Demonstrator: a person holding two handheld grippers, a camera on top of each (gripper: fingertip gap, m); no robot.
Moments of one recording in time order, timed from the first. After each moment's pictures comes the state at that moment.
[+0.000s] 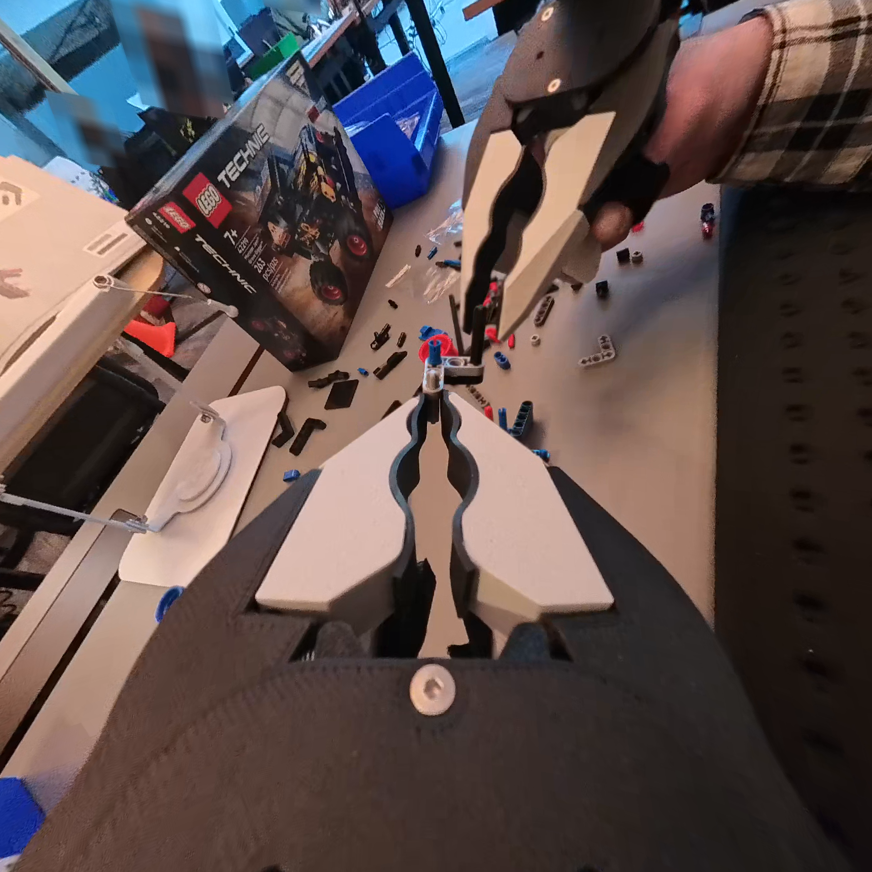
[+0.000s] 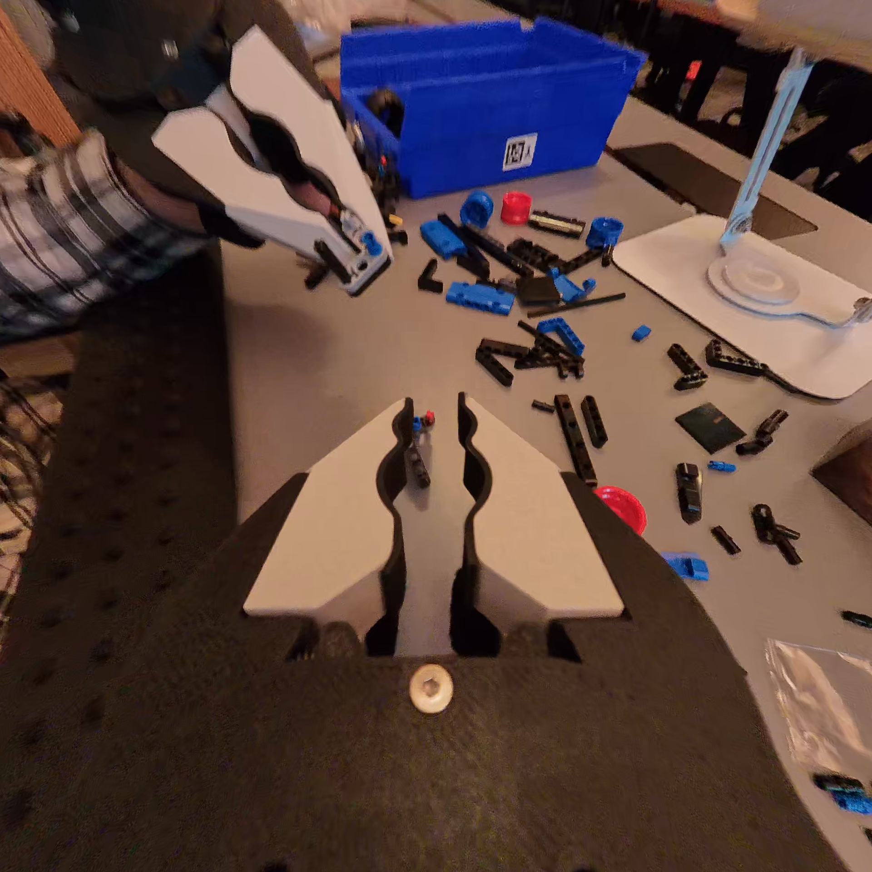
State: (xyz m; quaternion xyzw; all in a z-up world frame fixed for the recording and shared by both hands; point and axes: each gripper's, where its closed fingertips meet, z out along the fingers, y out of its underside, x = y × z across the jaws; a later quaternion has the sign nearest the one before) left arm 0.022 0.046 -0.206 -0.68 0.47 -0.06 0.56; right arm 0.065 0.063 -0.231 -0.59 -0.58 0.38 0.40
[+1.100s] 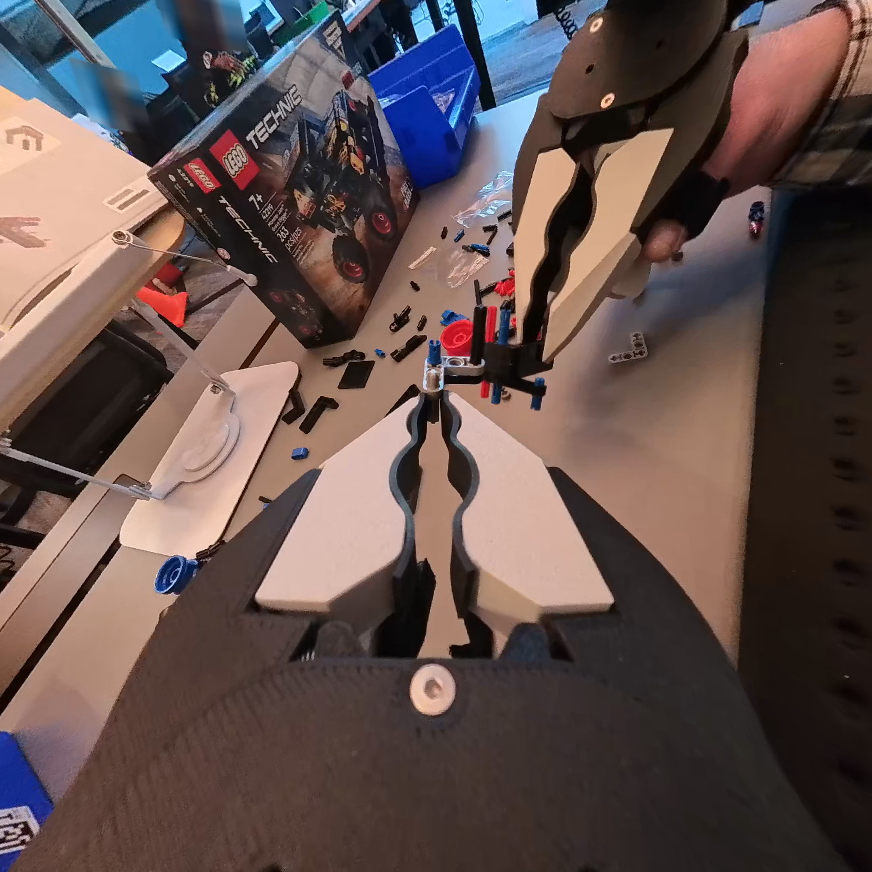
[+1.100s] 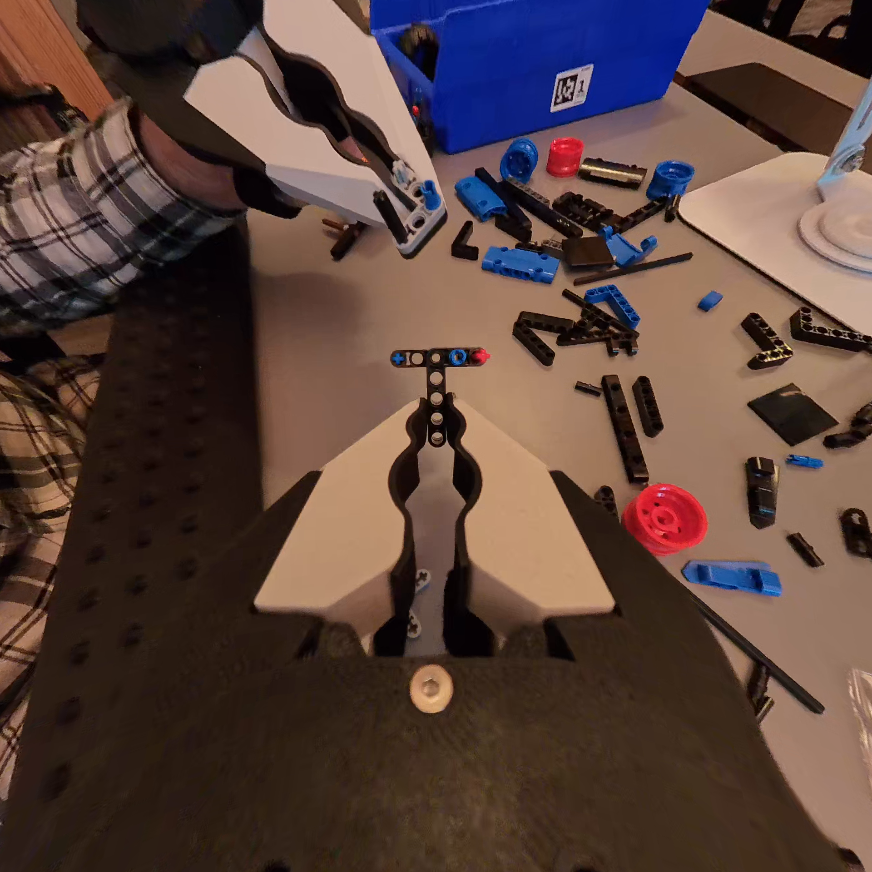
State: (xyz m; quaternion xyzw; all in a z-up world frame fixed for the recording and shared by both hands) left arm 0.011 0.057 -0.210 -0.70 0.44 -0.06 0.56; right arm 0.058 0.052 -0.249 -0.61 -0.60 0.39 0.34
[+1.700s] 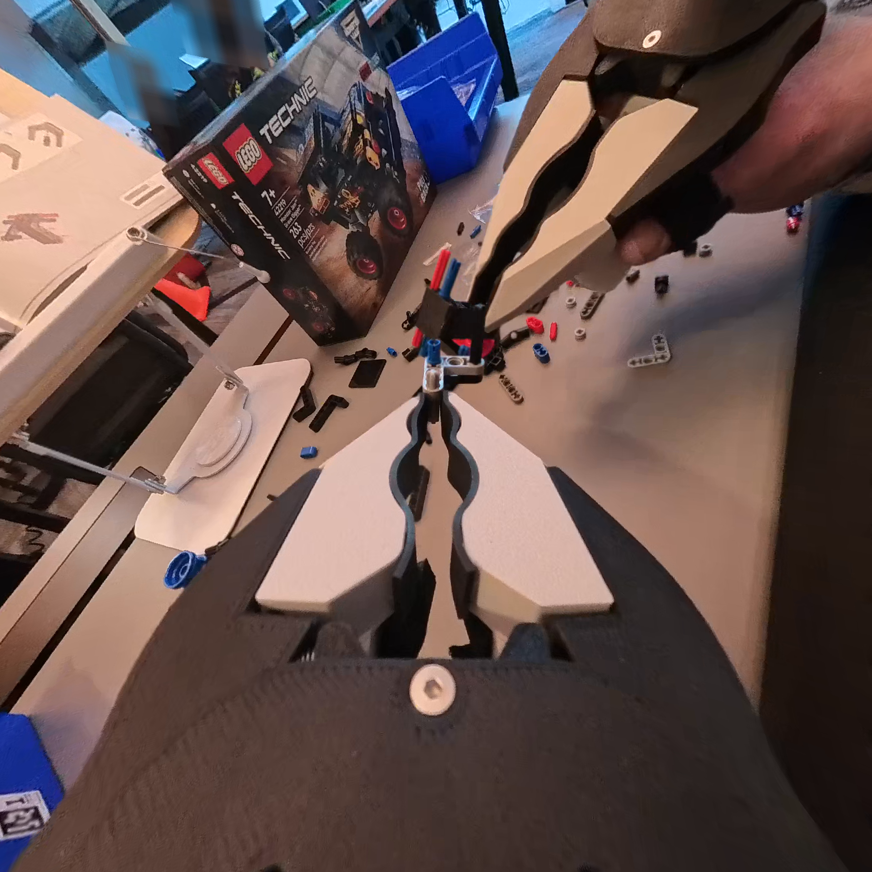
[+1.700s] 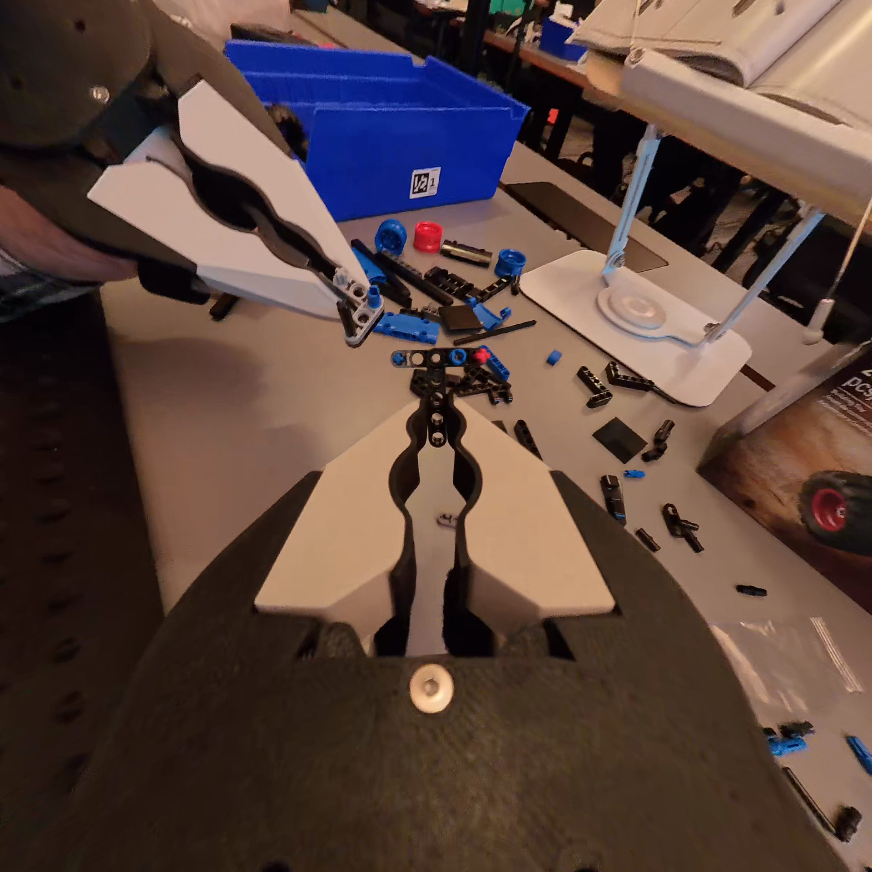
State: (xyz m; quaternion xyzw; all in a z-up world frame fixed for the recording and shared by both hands) left arm 0.013 0.064 -0.213 -0.70 0.43 -0.04 0.57; right arm 0.049 0.082 -0.221 -0.62 -0.54 0.30 0.49
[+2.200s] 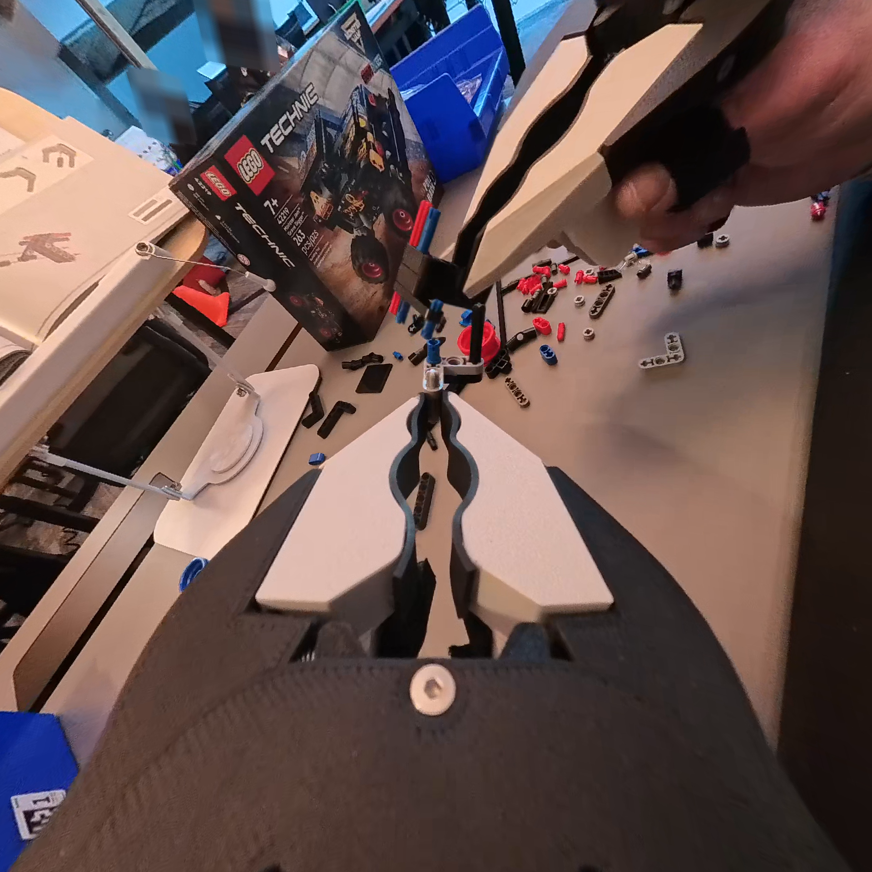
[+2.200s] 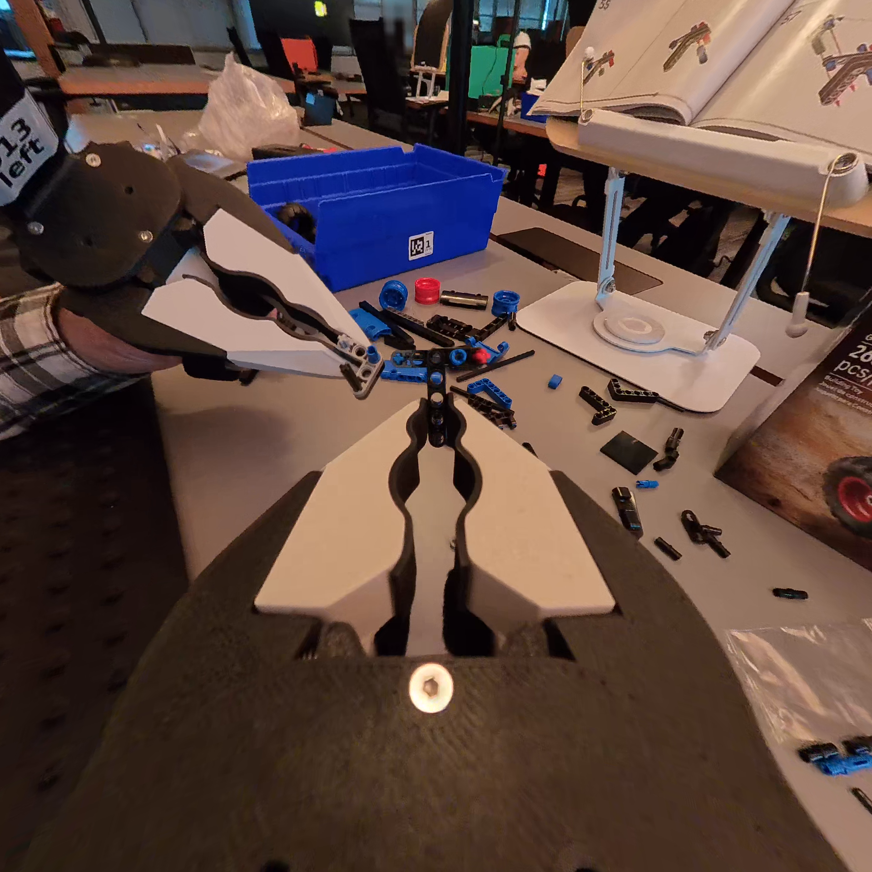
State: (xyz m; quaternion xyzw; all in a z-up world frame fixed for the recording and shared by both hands) left arm 0.019 0.068 -0.215 -0.70 0.43 -0.01 0.57; right arm 0.054 0.085 -0.201 -0.62 -0.48 0.37 0.50
